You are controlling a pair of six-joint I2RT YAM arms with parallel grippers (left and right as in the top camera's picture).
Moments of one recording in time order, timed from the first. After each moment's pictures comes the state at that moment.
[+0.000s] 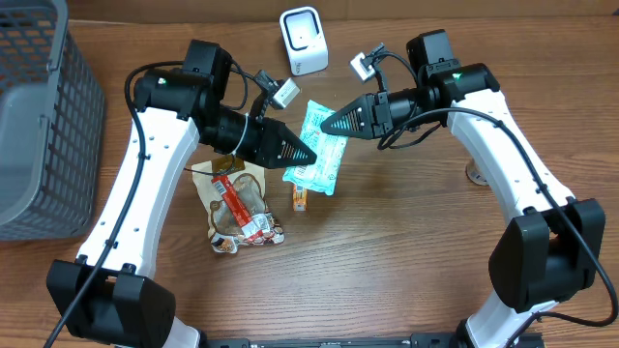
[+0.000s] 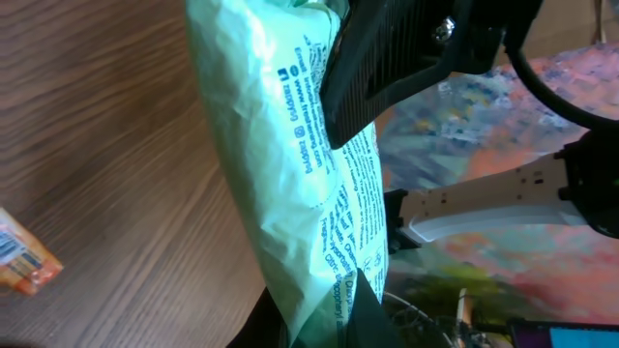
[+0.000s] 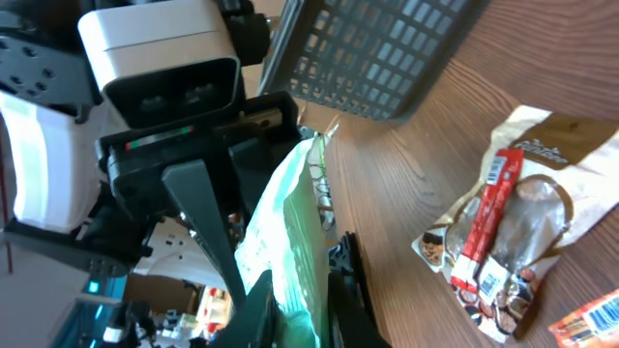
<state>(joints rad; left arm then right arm) -0.21 1.71 1.66 -1.36 1.03 0.22 0.24 1.86 1.61 -0.97 -1.41 -0.12</state>
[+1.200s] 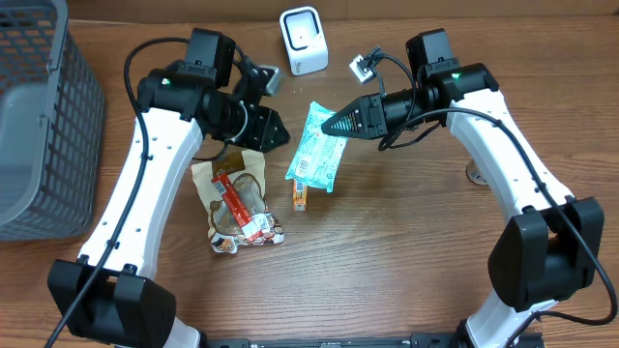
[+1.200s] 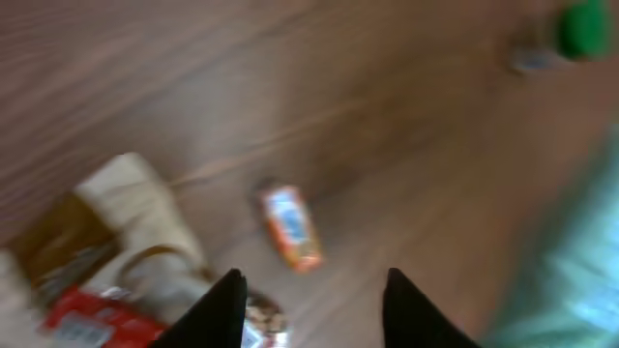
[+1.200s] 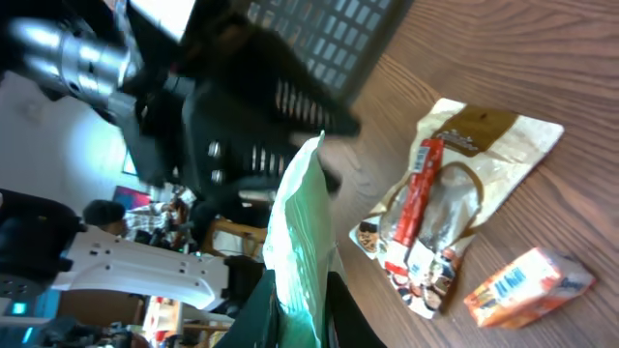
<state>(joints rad) -0.22 1.71 1.66 -1.16 0.43 0.03 0.24 1.87 1.61 -0.95 -1.25 -0.12</state>
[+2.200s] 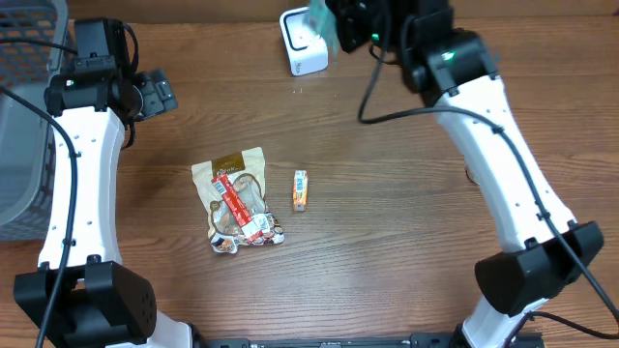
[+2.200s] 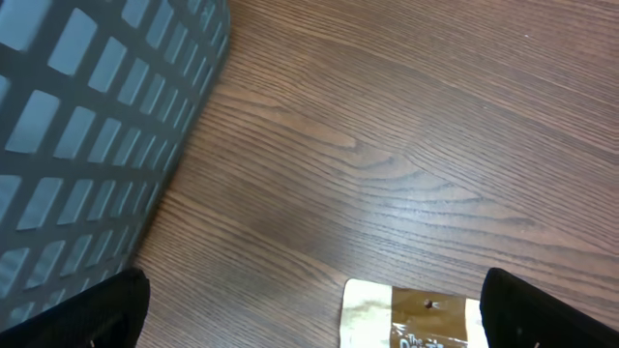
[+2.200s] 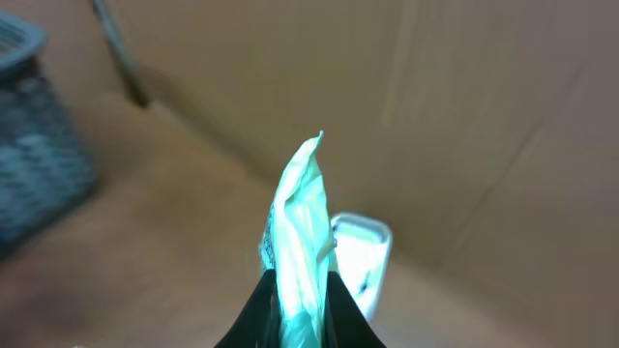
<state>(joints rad) 0.12 1.71 1.66 -0.99 -0.18 -0.29 0.41 1.88 2.01 -0.50 -0.16 -0.14</state>
